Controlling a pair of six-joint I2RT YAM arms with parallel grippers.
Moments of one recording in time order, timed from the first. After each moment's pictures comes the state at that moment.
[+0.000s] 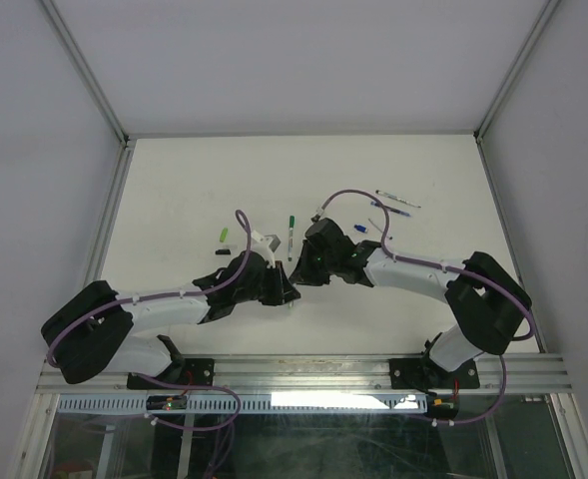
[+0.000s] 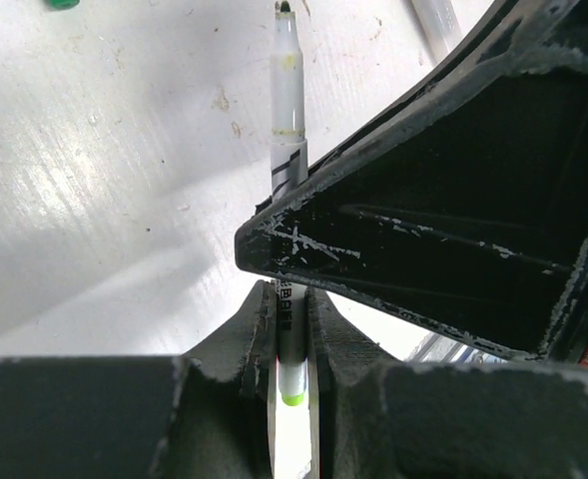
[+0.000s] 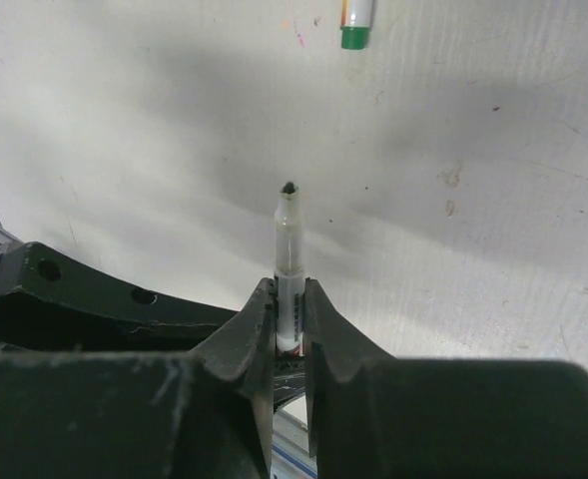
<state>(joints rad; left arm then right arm) -0.88 1.33 0.46 0.27 0.11 -0.82 0.88 1.55 0.89 -0.21 -0.08 0.97</state>
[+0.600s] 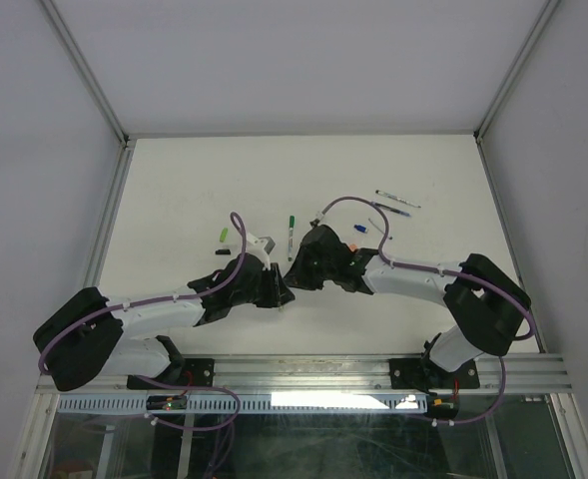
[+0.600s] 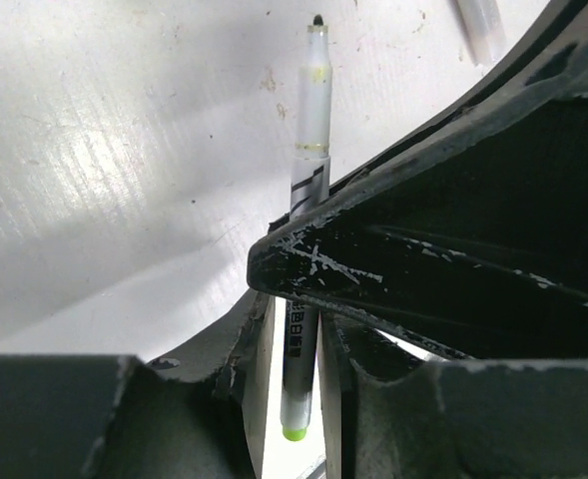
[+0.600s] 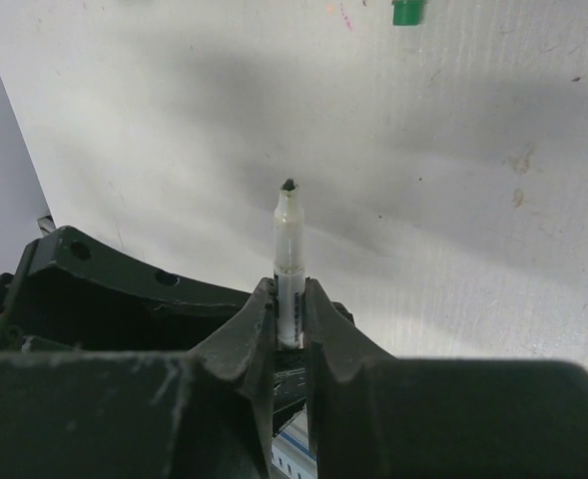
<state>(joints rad) -0.88 1.26 0.44 0.19 0.06 -0.82 0.94 1.55 0.84 -0.09 -0.08 1.10</state>
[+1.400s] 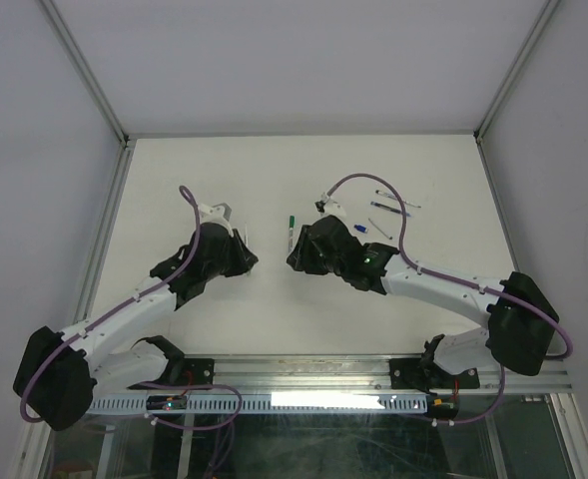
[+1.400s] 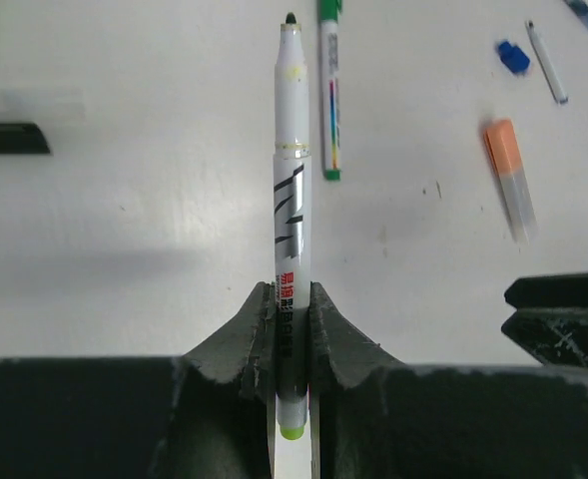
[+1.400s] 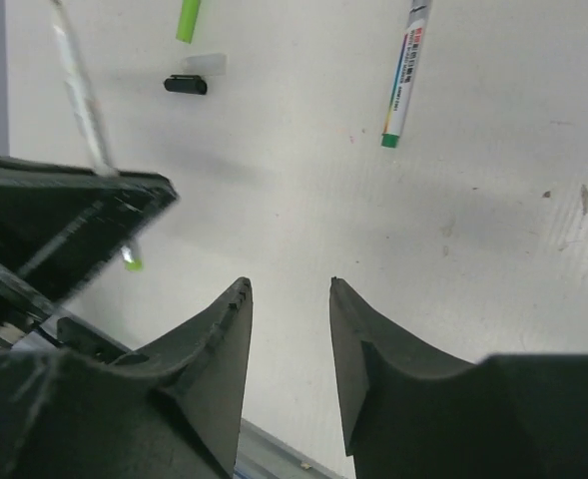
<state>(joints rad) -0.63 1.05 0.57 -0.16 -0.05 -0.74 0.98 1.38 0.93 -0.24 0.19 0.89</state>
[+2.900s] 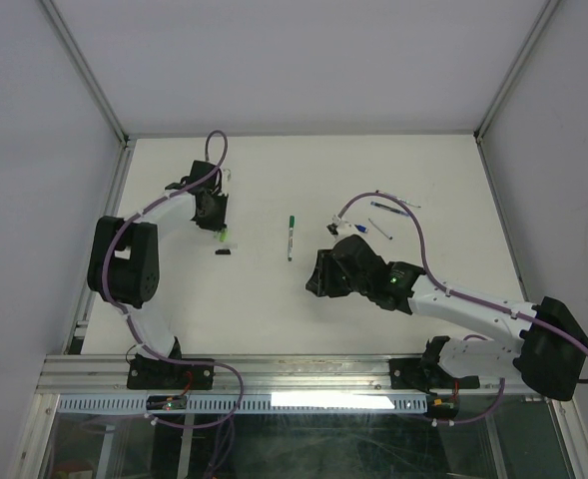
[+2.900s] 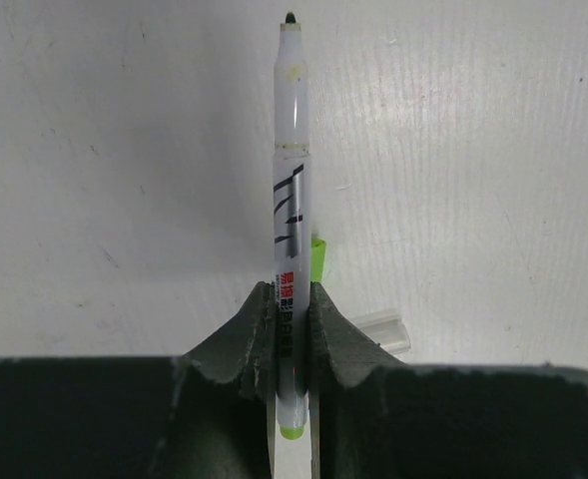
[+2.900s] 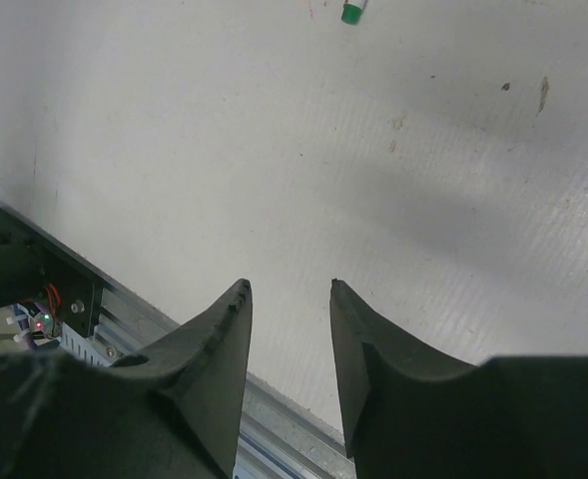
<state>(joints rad) -0.21 1.80 1.19 -0.47 0.02 -0.07 0.97 1.16 0.72 -0.30 0.08 0.76</state>
